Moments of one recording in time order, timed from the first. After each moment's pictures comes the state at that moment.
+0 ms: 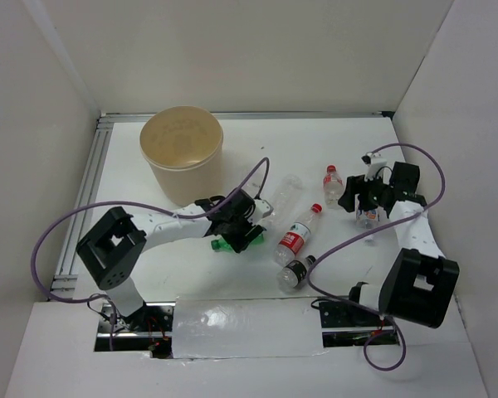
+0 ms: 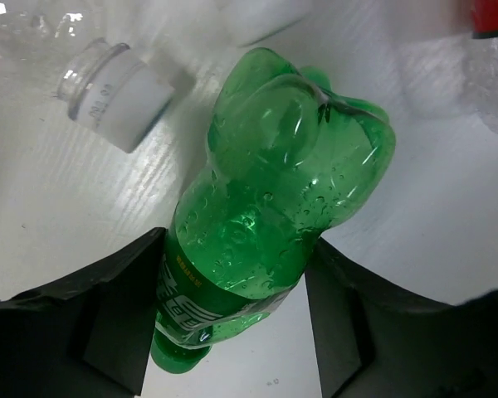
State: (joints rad) left arm -0.83 1.68 1.04 -0.41 0.04 0.05; right arm -0.32 1.24 0.80 -0.40 -0.60 -0.34
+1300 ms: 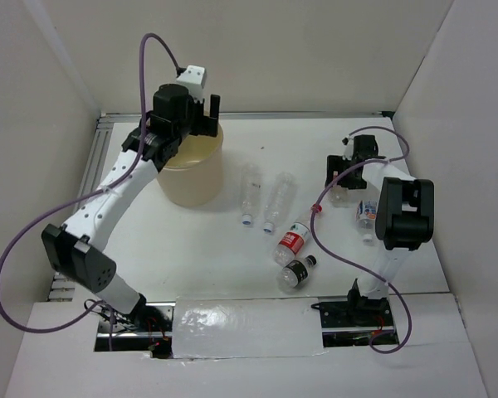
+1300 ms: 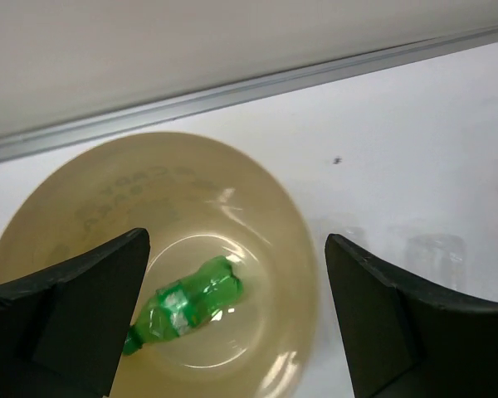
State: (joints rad) left arm -0.40 1.61 1.69 -0.44 -0.21 -0.07; right arm -0.10 1.83 1.19 -0.34 -0.15 -0.01
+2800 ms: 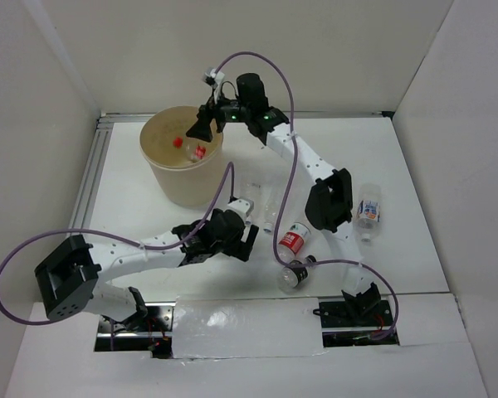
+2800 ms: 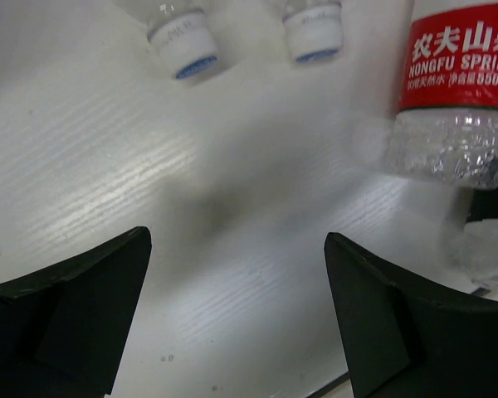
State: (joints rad) left arm -1.00 1.35 0.77 -0.23 -0.25 -0.46; right arm 0.56 2.36 2.39 -0.22 -0.78 0.01
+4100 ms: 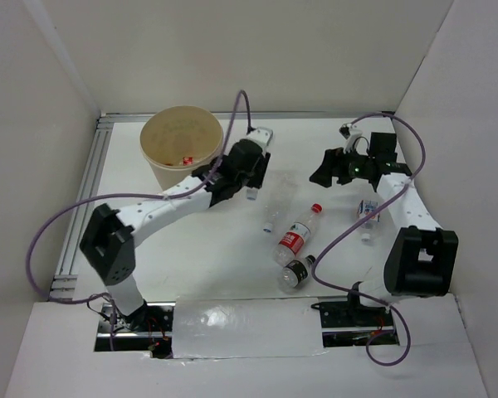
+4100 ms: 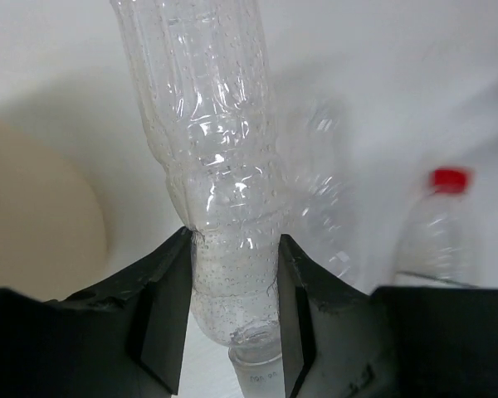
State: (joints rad) left arm -0.78 1.78 1.42 -0.30 -0.32 -0.24; right arm -0.12 1.44 1.09 -0.41 -0.78 -0.14
